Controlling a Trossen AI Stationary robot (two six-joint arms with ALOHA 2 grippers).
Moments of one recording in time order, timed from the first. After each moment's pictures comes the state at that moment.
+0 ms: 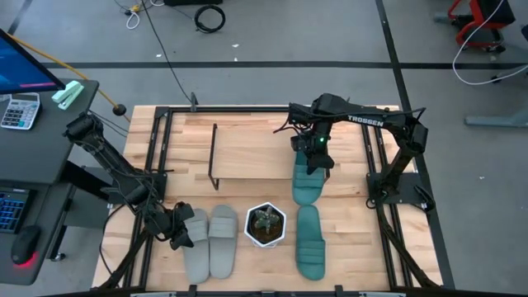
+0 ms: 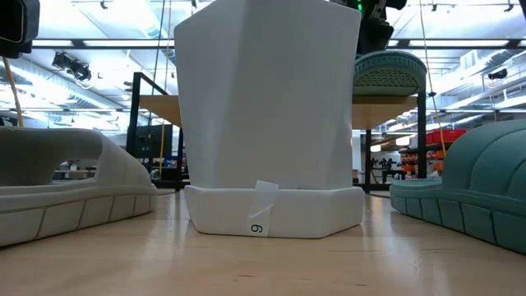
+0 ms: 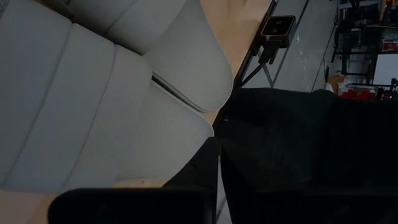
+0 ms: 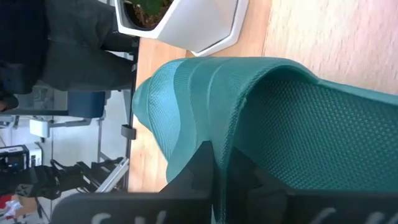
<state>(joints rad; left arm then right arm) -0.83 0.97 0.48 -0.15 -0.09 -1.56 -0.39 1.74 1.55 -1.47 -0.71 -0.48</state>
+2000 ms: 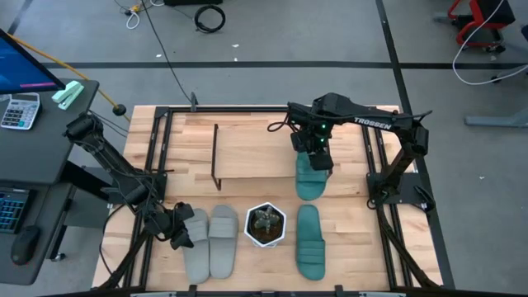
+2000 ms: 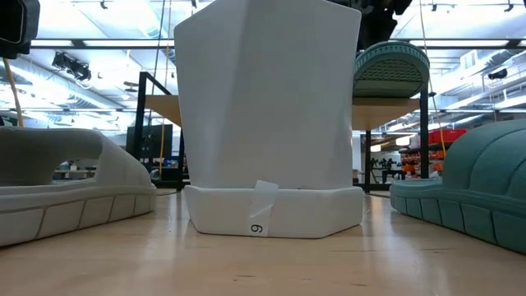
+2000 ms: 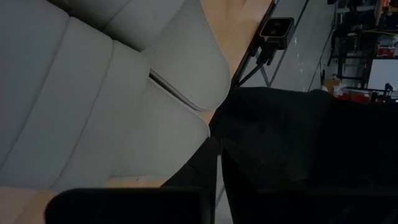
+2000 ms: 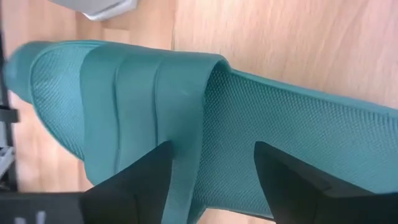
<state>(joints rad) -0.83 0.97 0.48 -0.14 -0.08 -1.59 -0.31 1.72 1.70 -1.51 -0.23 -0.40</state>
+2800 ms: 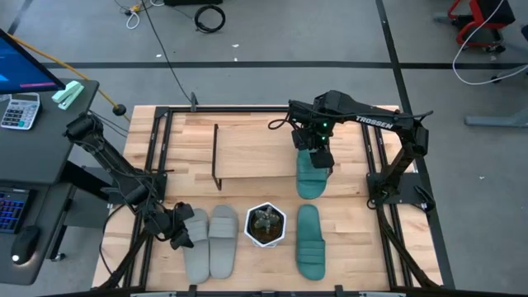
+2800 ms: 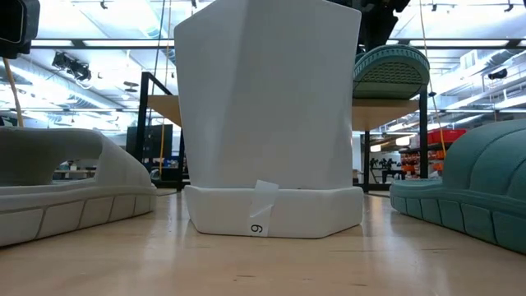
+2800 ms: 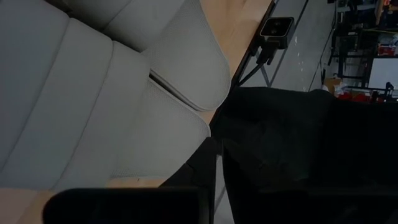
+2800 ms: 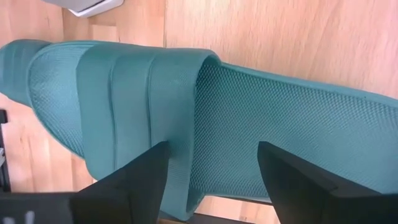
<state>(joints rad) -0.83 0.97 0.48 -0.15 -0.08 -1.59 -0.31 1.72 1.74 -1.55 -0.19 -0.39</state>
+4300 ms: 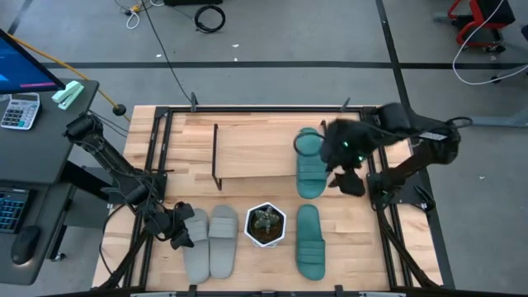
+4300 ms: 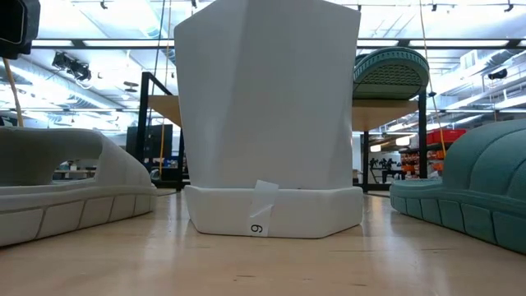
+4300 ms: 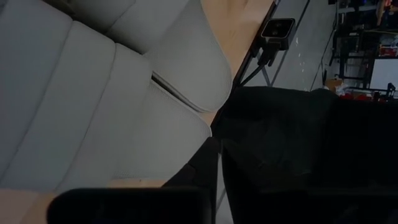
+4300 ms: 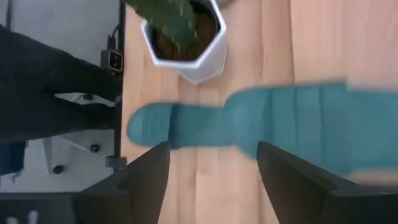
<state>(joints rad) -0.83 0.97 0.48 -0.15 -0.09 -1.58 0.10 1.48 1.94 -1.57 -0.23 0.24</state>
